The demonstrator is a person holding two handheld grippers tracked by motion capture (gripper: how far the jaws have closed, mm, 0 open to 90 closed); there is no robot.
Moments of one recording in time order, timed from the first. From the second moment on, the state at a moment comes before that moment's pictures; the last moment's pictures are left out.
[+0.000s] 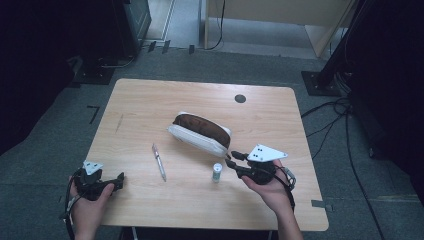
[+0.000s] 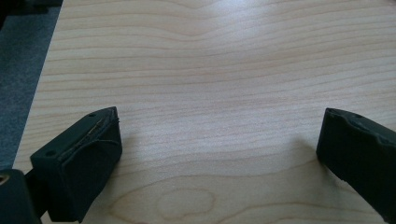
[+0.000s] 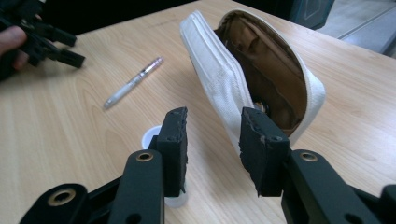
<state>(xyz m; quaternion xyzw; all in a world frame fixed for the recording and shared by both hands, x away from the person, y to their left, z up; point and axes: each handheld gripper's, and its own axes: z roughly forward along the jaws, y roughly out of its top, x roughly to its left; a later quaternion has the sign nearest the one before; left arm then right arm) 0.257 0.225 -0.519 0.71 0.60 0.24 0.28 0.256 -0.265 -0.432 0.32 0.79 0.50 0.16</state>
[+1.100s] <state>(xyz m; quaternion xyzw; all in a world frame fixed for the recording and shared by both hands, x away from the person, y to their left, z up) 0.257 0.225 -0.519 0.71 0.60 0.24 0.28 0.250 -0.232 -0.463 0.31 0.81 0.48 0.13</state>
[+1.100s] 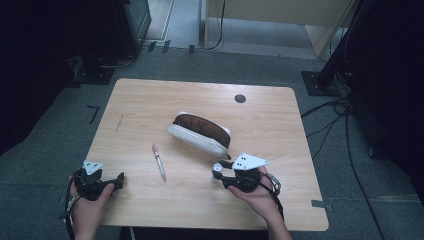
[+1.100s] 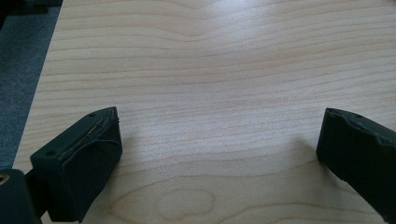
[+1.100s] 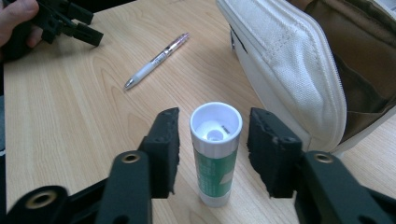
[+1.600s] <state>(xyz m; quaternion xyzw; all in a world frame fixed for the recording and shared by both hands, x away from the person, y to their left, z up) 0.257 0.225 -0.519 0.71 0.60 0.24 0.28 0.249 -0.231 -0.467 0.31 0.81 0.47 0.15</state>
